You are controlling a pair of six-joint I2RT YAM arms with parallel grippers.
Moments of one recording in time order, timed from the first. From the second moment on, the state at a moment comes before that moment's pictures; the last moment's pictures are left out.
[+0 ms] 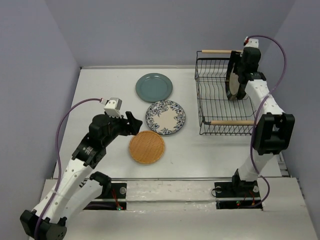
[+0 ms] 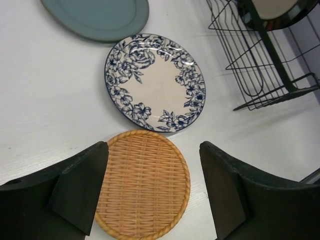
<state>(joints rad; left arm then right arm) -0.46 0.68 0.66 -0.29 0.08 -0.40 -0.02 1.81 1.60 -0.16 0.30 0.00</state>
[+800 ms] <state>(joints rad) -0.46 1.26 0.78 -0.29 0.00 -0.61 0.43 1.22 1.04 -0.13 -0.24 0.39</state>
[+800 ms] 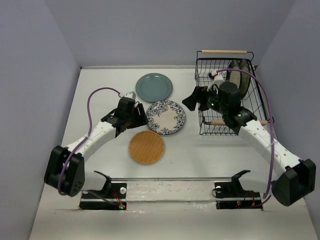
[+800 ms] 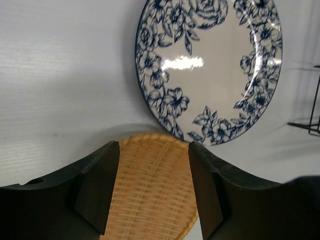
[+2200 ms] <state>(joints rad) -0.42 1.86 1.03 0.06 0.10 -0.66 0.43 1.06 0.93 -0.07 -0.36 0.44</state>
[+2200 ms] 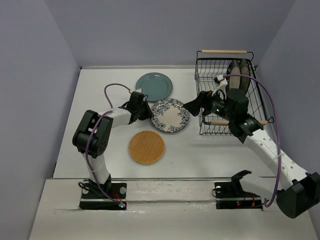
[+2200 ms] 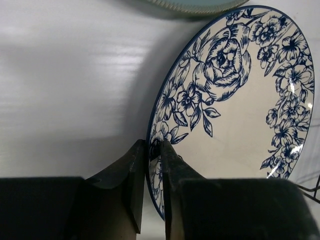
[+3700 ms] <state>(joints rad) -0.16 0.98 0.72 0.15 0.47 -0.94 0.43 1.41 1.08 -0.04 -0.52 0.49</state>
